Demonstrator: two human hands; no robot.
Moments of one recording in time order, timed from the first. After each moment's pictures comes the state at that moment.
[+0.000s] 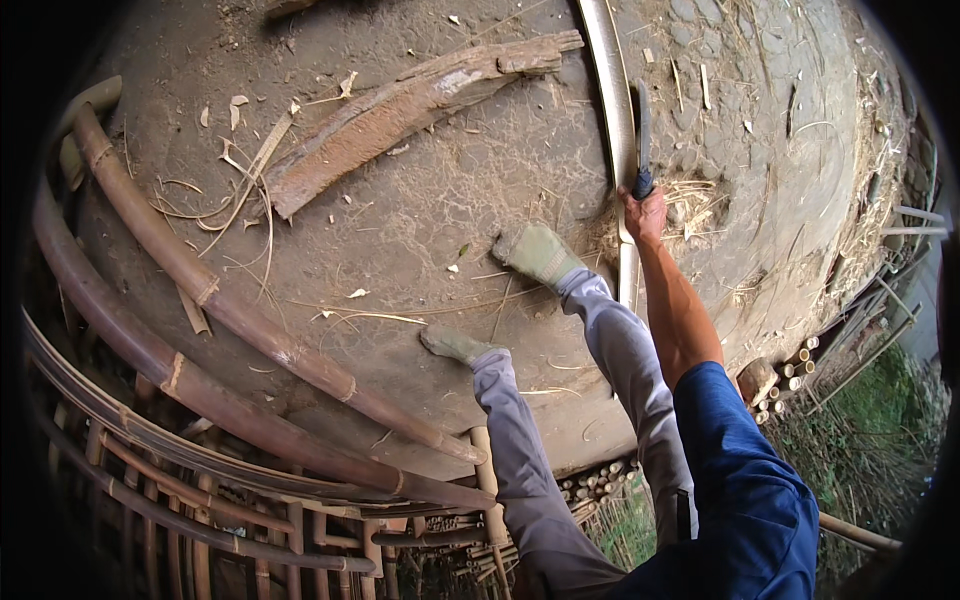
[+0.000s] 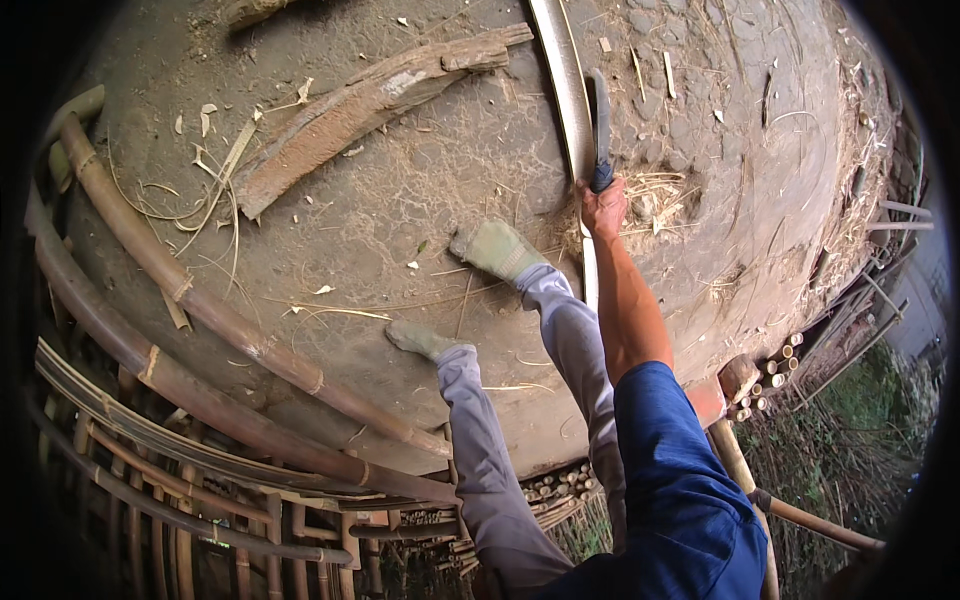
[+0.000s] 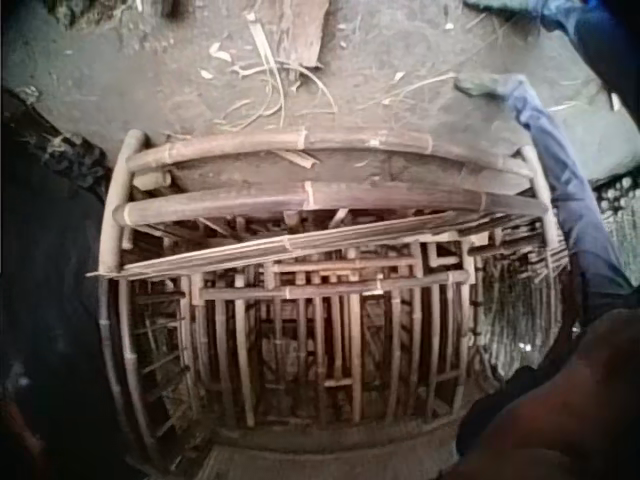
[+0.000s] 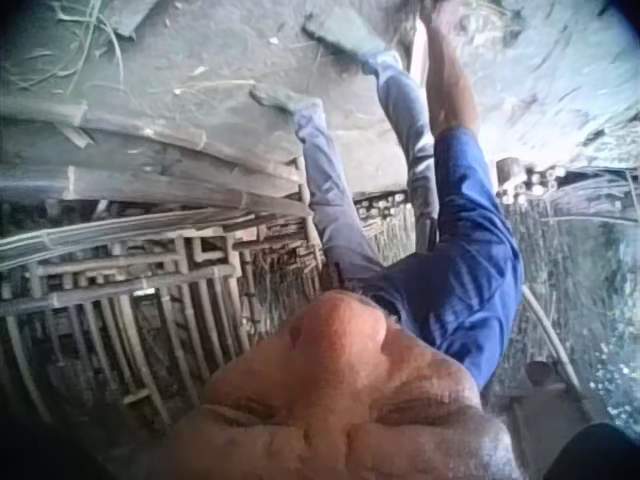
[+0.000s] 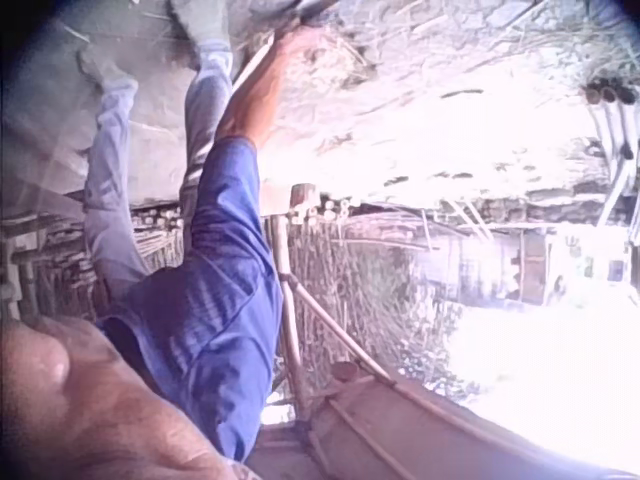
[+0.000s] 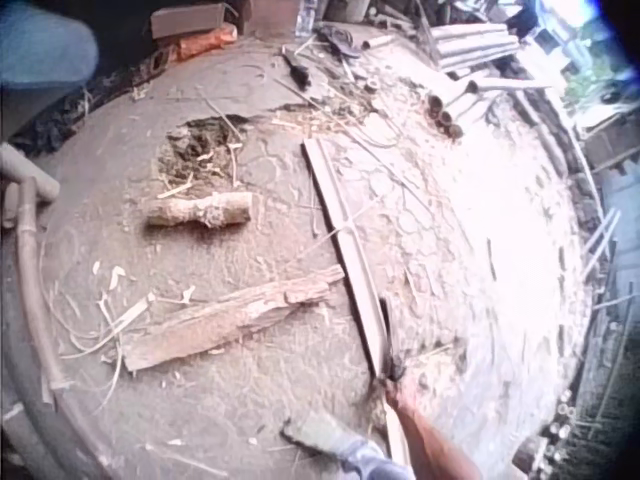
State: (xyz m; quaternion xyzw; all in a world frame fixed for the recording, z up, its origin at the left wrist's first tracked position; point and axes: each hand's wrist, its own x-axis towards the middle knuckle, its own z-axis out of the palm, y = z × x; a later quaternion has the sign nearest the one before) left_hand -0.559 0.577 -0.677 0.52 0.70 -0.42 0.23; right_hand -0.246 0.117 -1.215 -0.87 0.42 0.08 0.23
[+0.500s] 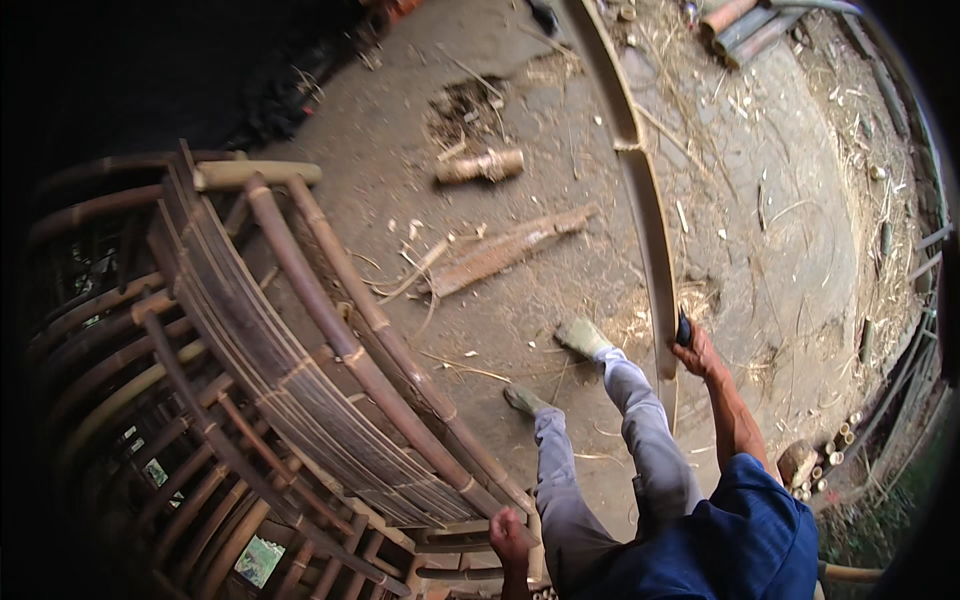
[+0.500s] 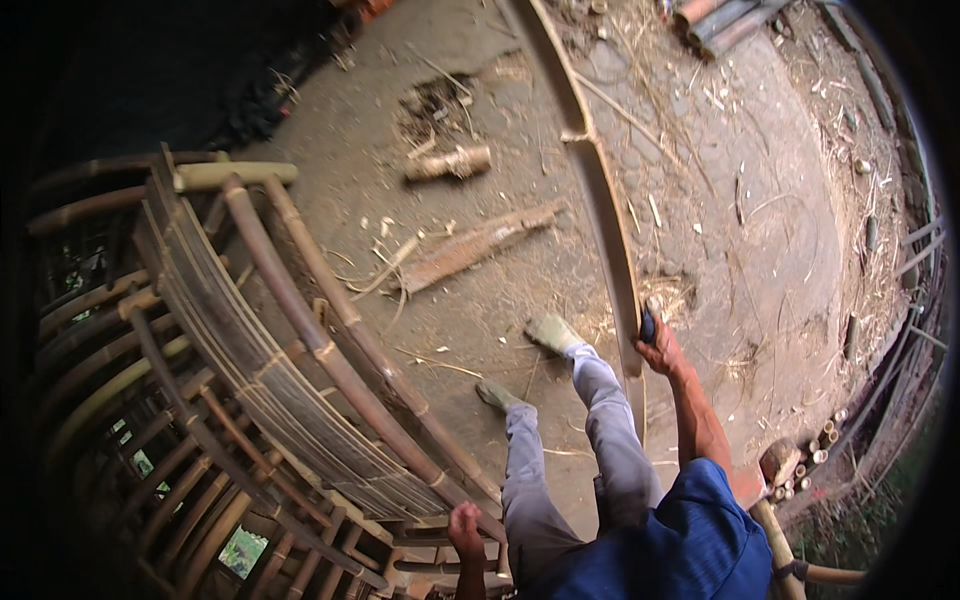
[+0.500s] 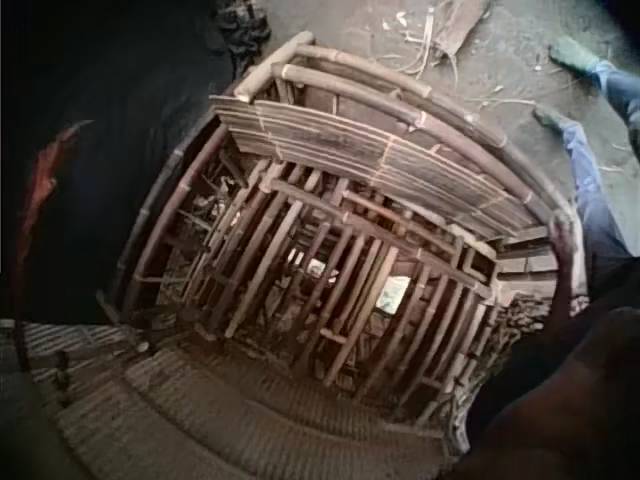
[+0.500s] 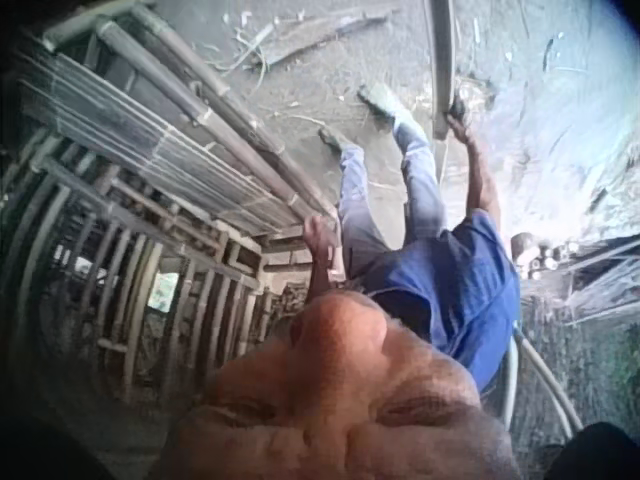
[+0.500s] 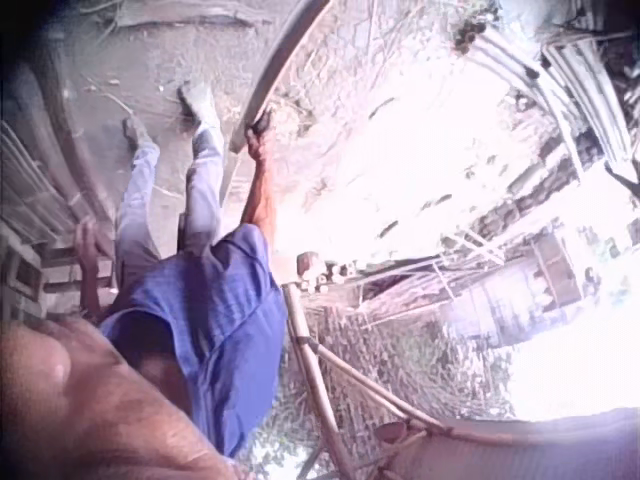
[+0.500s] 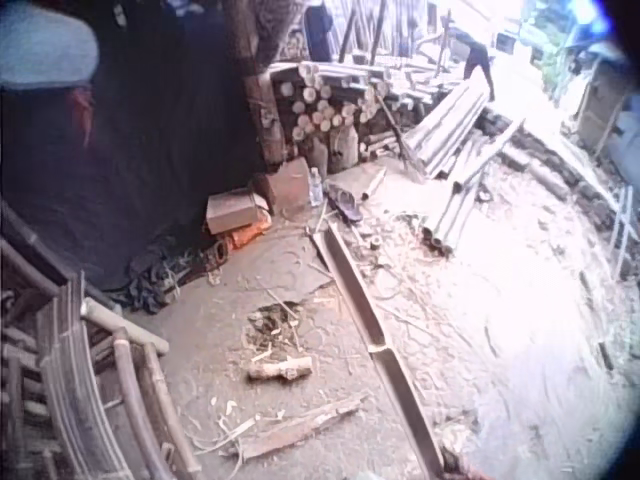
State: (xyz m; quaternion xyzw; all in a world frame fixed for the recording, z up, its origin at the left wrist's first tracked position) left_hand -0.360 0.563 -0.638 0.73 0.47 -0.20 0.47; right_hand -0.189 0.087 -0.829 -0.79 0.26 0.25 0.49
